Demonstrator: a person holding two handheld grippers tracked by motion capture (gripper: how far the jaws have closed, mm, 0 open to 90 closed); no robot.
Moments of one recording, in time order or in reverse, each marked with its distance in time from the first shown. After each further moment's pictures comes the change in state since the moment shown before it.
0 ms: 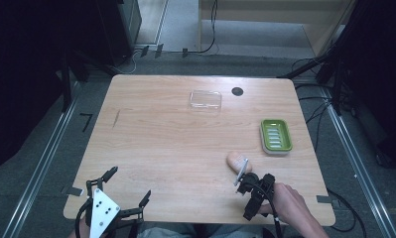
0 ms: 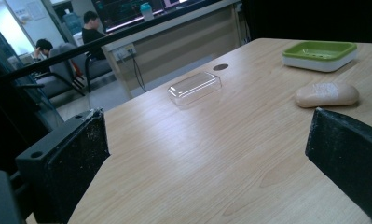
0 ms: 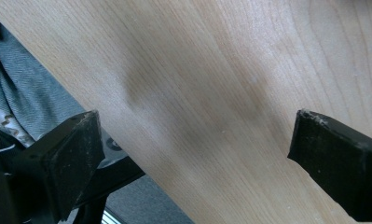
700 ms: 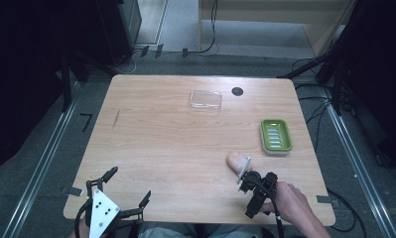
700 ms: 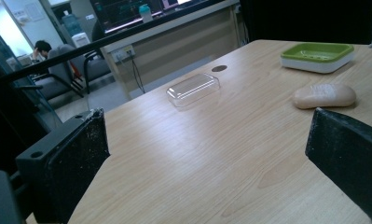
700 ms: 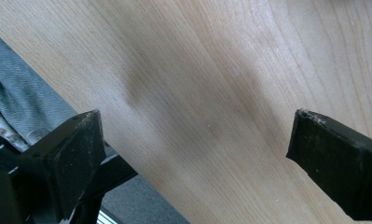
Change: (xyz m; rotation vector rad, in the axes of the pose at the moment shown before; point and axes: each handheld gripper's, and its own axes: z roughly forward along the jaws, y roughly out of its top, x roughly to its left) left arm 0.000 0.000 0.000 -0.006 -0.002 -0.003; right arm -0.005 -0.003 -0.002 -0.004 -0.015 0.018
